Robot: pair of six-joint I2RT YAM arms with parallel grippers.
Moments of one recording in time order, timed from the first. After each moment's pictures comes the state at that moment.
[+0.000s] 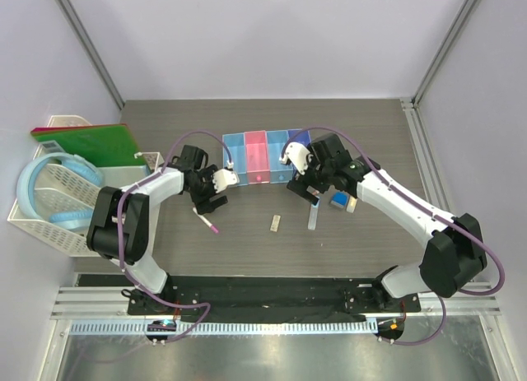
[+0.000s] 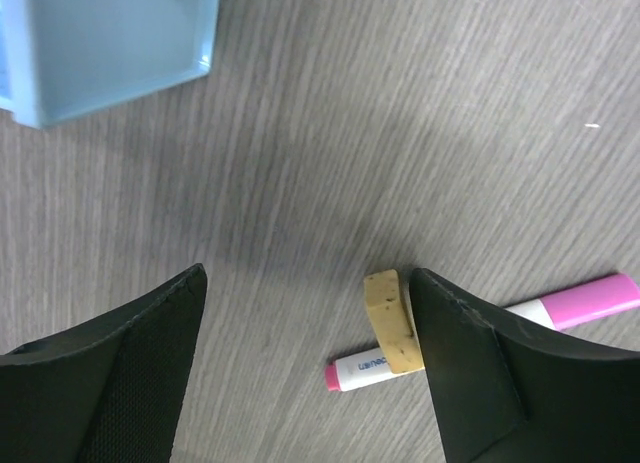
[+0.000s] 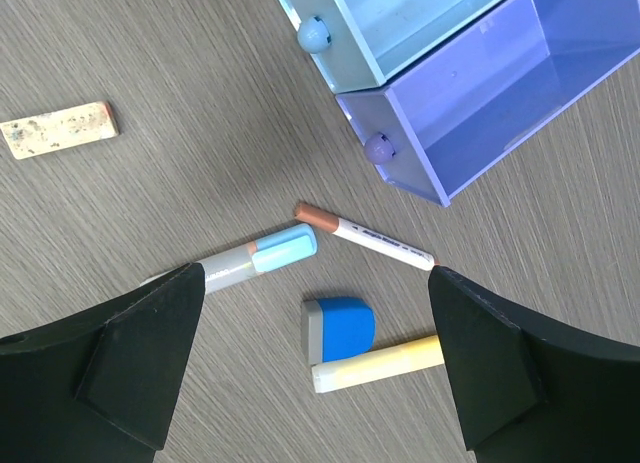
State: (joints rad) left arm -0.25 1.66 0.96 -0.50 0.31 0.98; right arm 0.56 1.41 1.11 -0.56 -0.07 -0.57
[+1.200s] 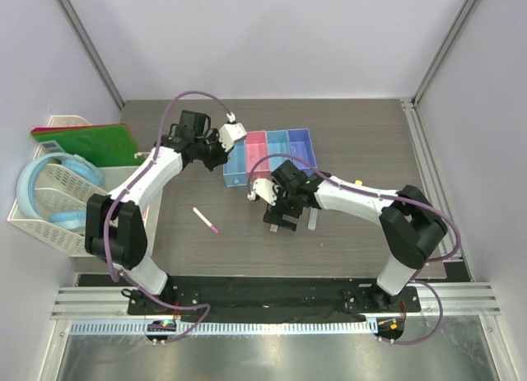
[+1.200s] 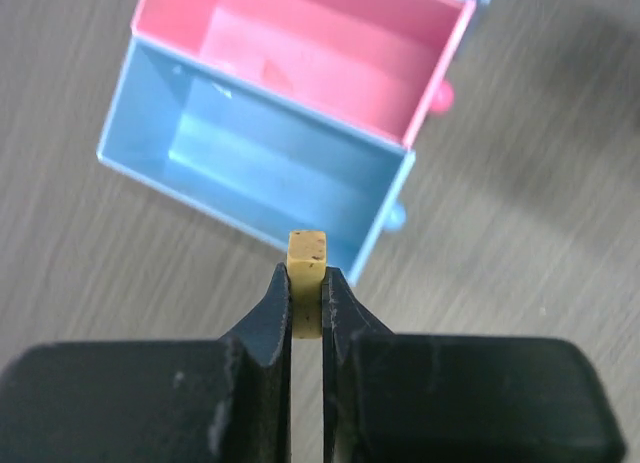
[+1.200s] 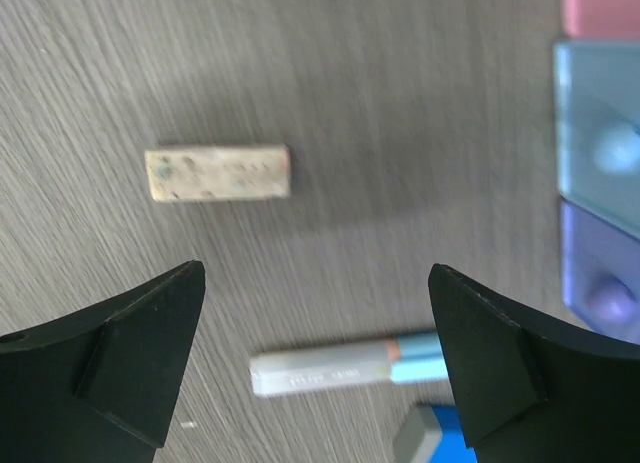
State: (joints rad) left arm -0.29 1.61 1.28 -0.54 0.42 0.71; right arm 0.78 1.66 1.09 -0.51 -0.09 -0.57
